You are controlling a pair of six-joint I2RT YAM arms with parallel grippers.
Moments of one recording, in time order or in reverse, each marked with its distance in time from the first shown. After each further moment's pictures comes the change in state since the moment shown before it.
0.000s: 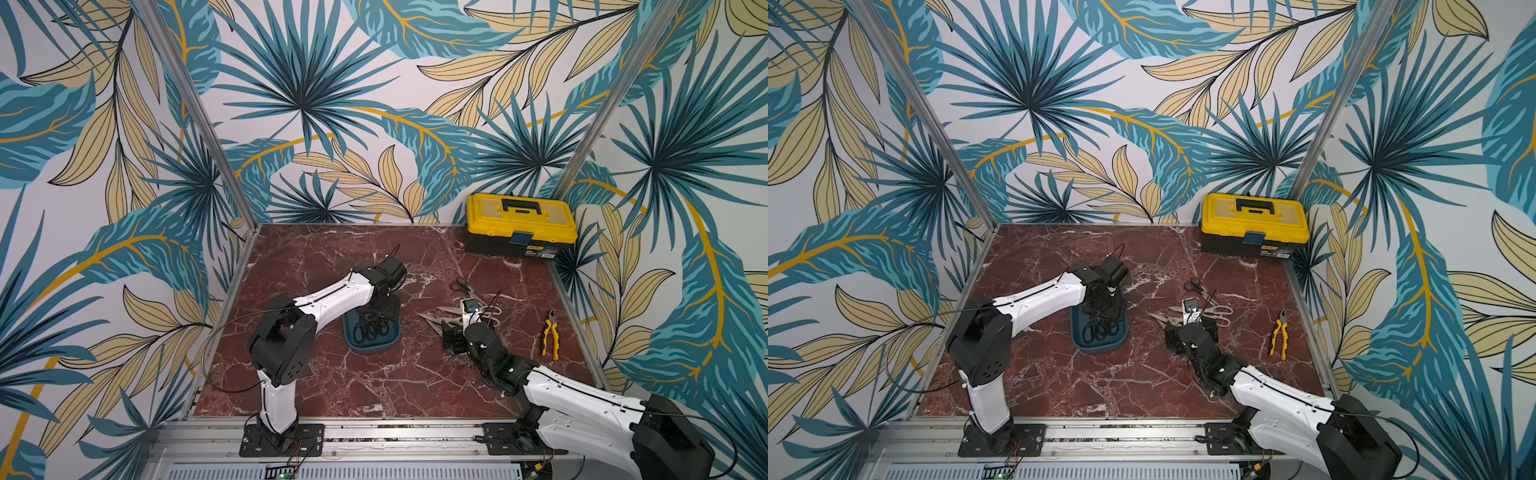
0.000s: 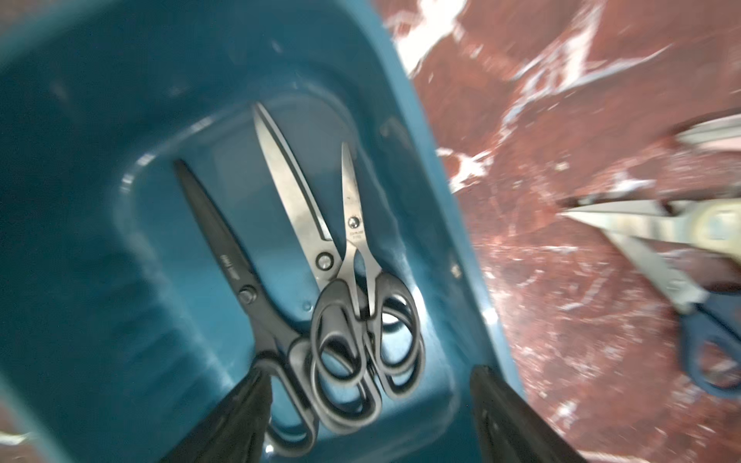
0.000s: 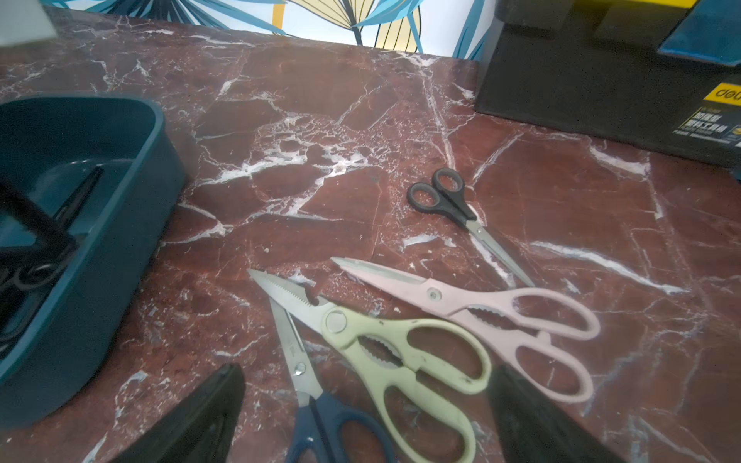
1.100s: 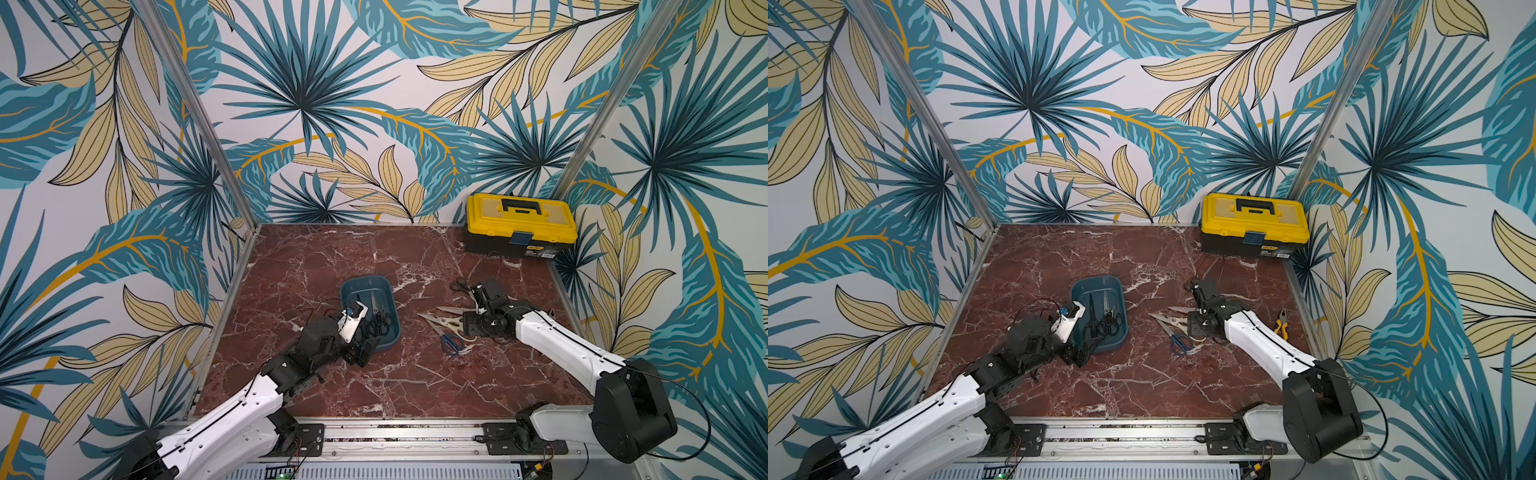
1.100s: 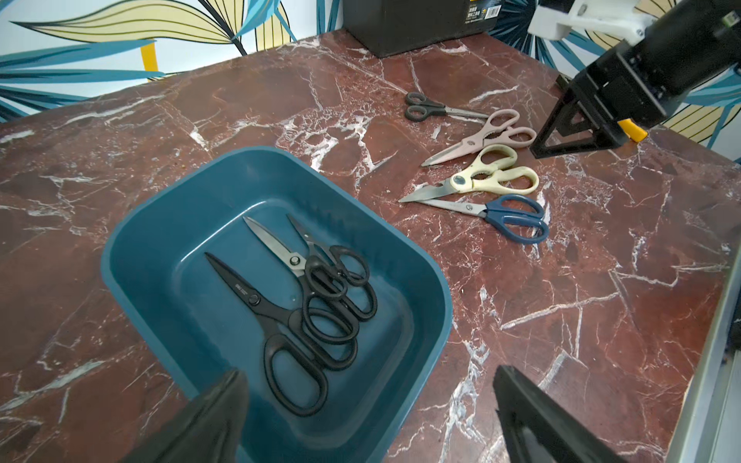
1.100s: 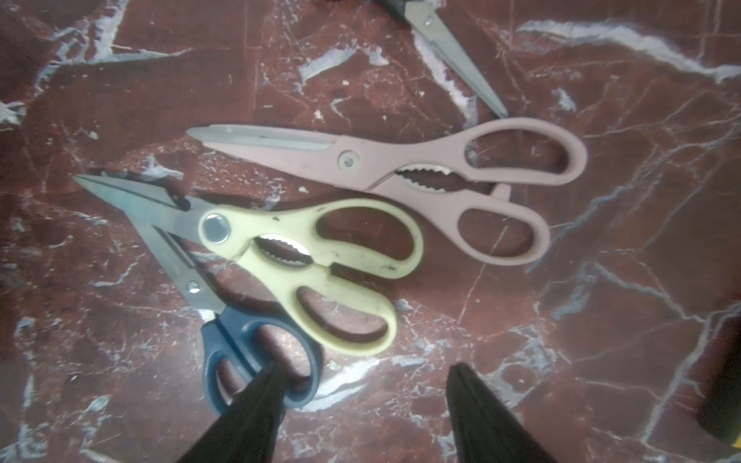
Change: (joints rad) left arm 0.000 -0.987 -1.027 0.793 0.162 0.393; right arm -0.358 0.292 0.412 -0.721 -0.425 0.048
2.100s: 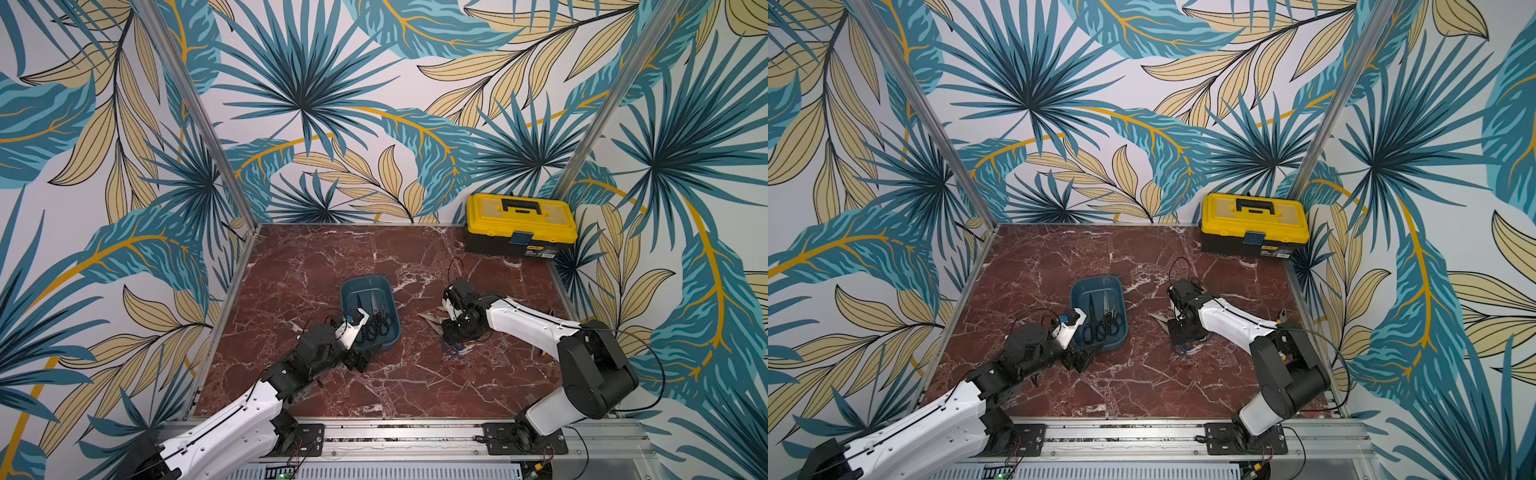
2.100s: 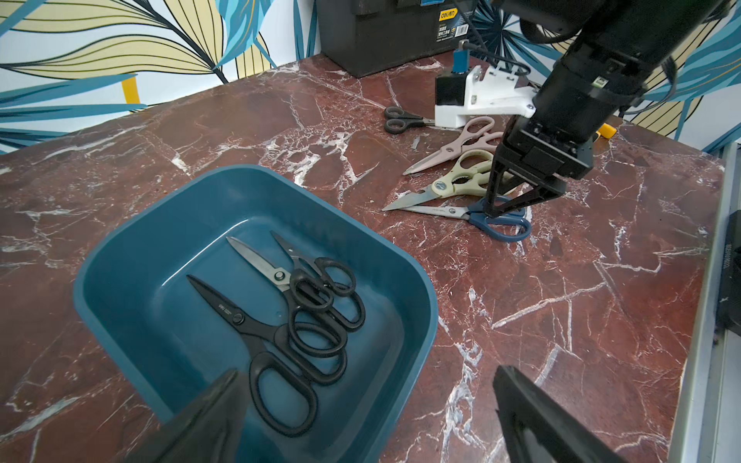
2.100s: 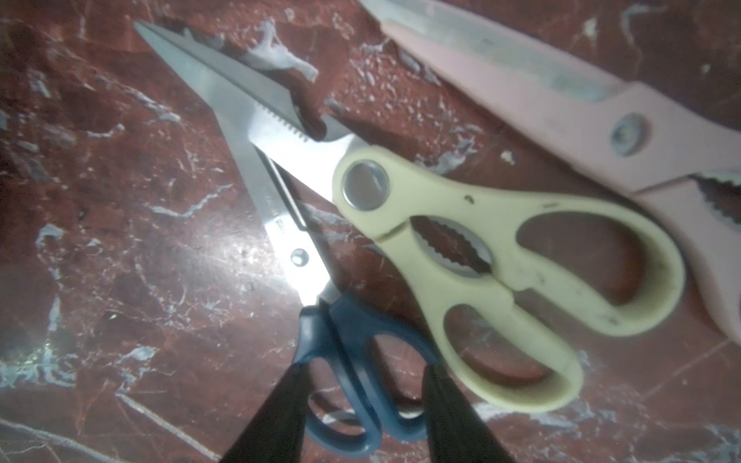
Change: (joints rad) left arm 0.000 -0.030 -0.069 0.104 0.043 0.042; right arm 0.129 0.285 0.121 -0.028 -0.119 -0.079
